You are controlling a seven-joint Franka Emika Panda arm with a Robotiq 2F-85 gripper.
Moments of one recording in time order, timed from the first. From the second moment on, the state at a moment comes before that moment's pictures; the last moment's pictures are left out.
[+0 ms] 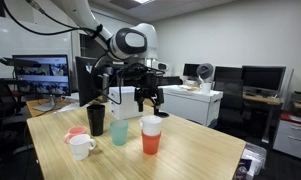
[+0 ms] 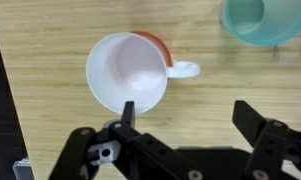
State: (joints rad) arm -0.23 0.31 -0.22 -1.90 -0.13 2.19 -0.19
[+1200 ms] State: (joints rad) arm -0.25 0.29 -0.24 -1.95 -0.14 2.13 -0.13
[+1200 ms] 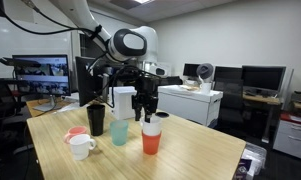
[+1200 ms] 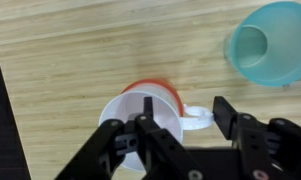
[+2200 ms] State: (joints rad) arm -0.25 0.21 -0.22 -1.96 0.02 2.08 -0.16
